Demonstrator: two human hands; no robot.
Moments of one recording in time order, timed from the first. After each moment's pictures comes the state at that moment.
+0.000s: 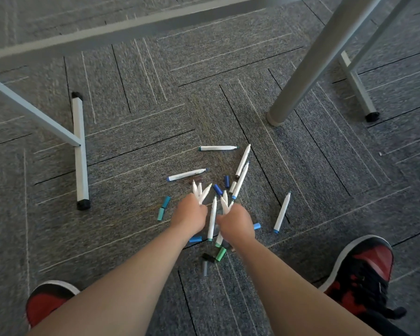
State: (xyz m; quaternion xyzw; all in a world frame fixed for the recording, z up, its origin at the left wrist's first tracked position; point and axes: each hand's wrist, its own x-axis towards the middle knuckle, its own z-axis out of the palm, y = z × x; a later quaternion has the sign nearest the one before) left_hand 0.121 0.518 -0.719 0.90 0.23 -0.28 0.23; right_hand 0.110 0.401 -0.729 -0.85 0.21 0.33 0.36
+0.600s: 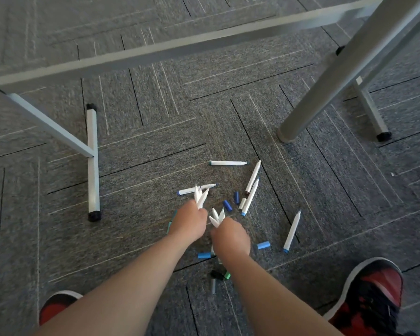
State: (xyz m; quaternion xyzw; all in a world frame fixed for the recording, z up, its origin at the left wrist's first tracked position) left_hand 0.140 0.547 -0.707 0.87 0.27 -0.28 0.31; right_hand 0.121 0.441 -0.727 -0.91 0.11 0.35 0.19
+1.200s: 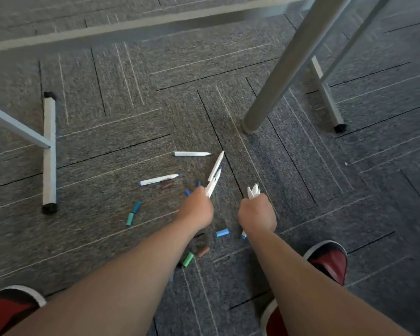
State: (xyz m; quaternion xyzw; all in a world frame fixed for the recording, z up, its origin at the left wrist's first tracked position) left_hand 0.158 0.435 -0.695 0.88 0.20 -0.31 0.29; right_hand 0.155 0.302 -0.706 -0.87 0.33 0.22 0.29
